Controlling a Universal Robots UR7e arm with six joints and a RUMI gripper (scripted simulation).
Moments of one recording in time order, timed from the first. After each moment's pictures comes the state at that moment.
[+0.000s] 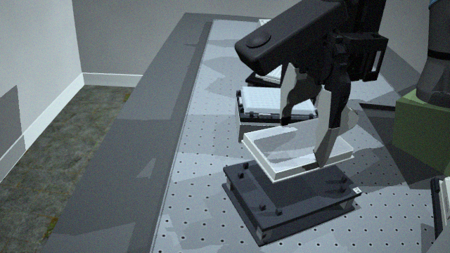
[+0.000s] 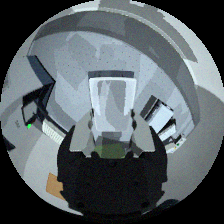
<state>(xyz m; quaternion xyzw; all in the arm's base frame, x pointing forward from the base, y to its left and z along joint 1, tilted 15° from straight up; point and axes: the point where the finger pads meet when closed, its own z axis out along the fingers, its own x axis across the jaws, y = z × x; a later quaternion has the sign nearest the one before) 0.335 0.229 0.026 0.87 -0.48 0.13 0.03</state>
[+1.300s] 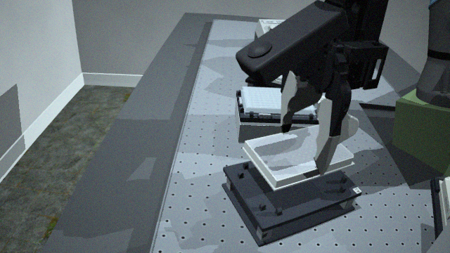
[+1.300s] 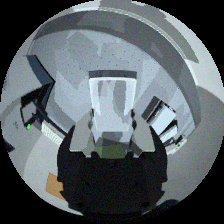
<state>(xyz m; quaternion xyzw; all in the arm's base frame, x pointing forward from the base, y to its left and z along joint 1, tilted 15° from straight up) 0.335 0.231 0.016 0.87 -0.48 0.13 0.03</state>
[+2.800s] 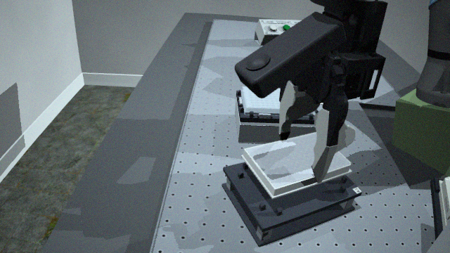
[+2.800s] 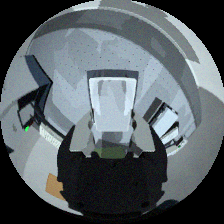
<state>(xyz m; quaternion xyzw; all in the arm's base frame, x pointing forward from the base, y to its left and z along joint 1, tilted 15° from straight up) 0.337 0.228 0.003 0.87 -0.48 0.13 0.03</state>
